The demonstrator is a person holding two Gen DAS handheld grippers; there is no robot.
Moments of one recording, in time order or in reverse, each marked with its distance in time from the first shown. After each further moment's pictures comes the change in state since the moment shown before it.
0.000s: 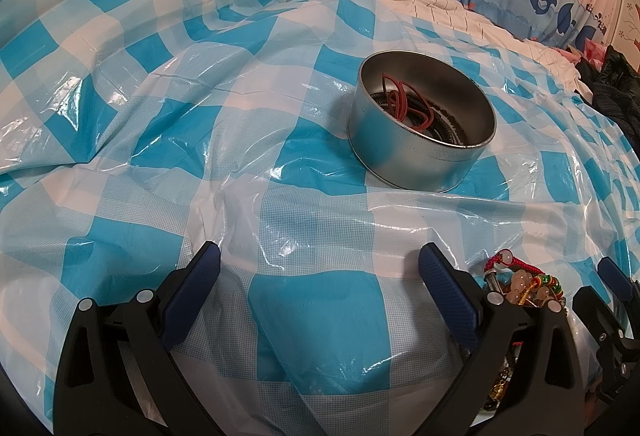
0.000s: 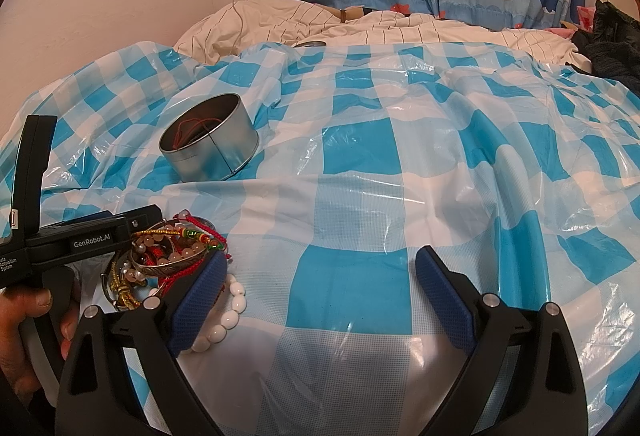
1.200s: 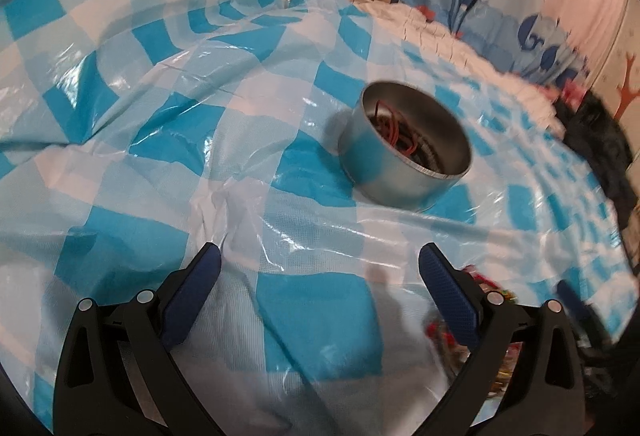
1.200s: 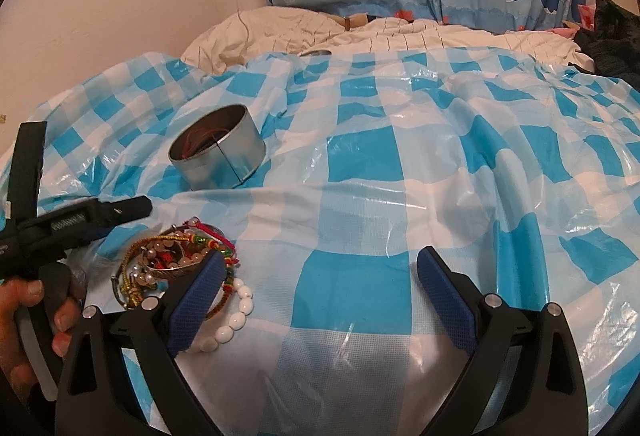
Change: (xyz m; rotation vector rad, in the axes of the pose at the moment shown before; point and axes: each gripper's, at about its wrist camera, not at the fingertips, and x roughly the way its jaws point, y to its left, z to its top) left arm -0.016 0.032 -0.001 -0.134 -0.026 -0.182; right arm -0.009 -0.004 -0.003 0.014 -0.040 0.045
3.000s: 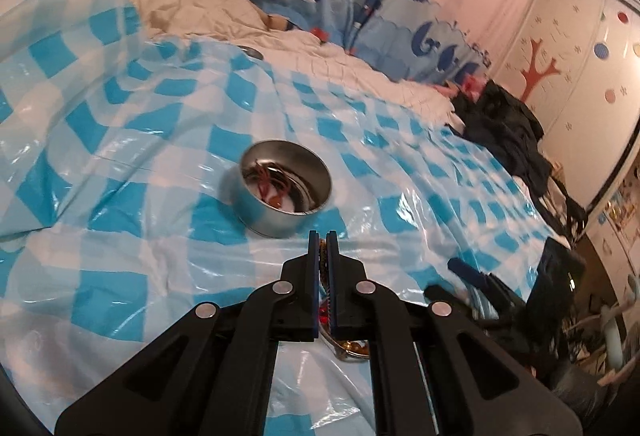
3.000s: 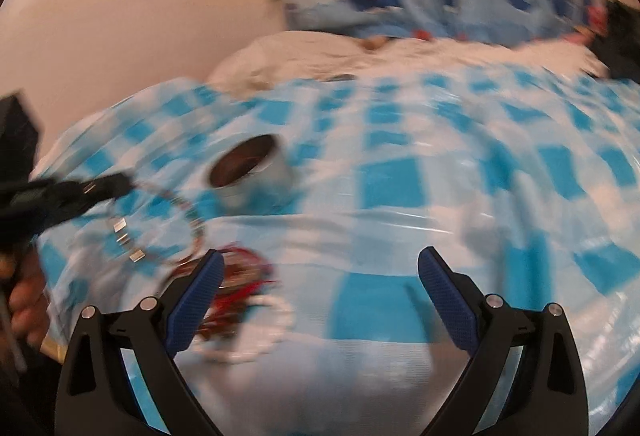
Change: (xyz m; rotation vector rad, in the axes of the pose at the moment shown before) left arm -0.075 -0.033 0.023 0.182 -0.055 -0.298; right arm -0.017 0.017 0.007 -0.036 -0.073 0.122
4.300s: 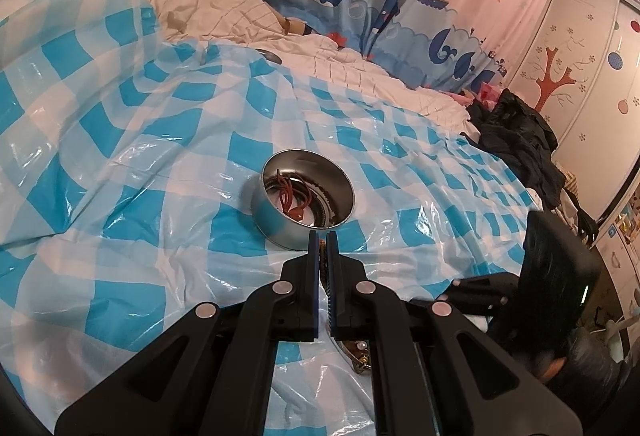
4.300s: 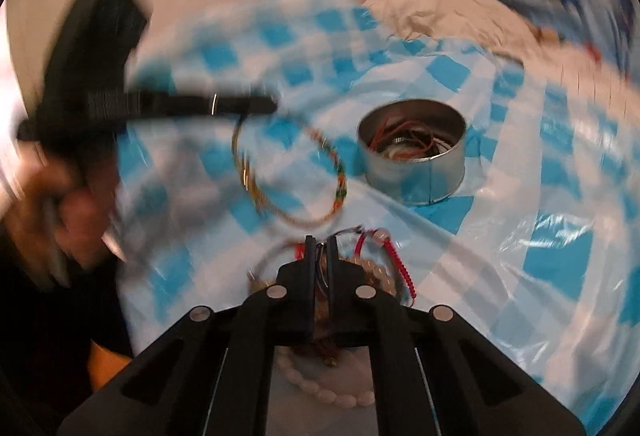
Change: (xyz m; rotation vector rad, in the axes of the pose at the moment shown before) left arm 0.005 0.008 0.006 -0.023 -0.010 0.051; right arm 0.050 0.046 0.032 -0.279 0.261 0.427
